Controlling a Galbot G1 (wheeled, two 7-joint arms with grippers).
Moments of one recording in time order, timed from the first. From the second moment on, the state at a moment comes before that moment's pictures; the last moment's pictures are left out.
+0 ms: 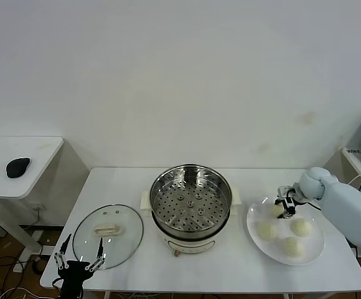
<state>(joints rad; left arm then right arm) 1.81 -1.31 -0.63 -2.08 0.12 -0.12 -0.18 -0.16 0.72 -0.59 1.05 -0.29 -0.07 -1.01</state>
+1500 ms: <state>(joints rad) 1.78 -1.28 -0.66 -2.08 0.09 -0.12 -0.18 0.58 0.97 -1.27 1.35 0.18 0.12 -0.92</state>
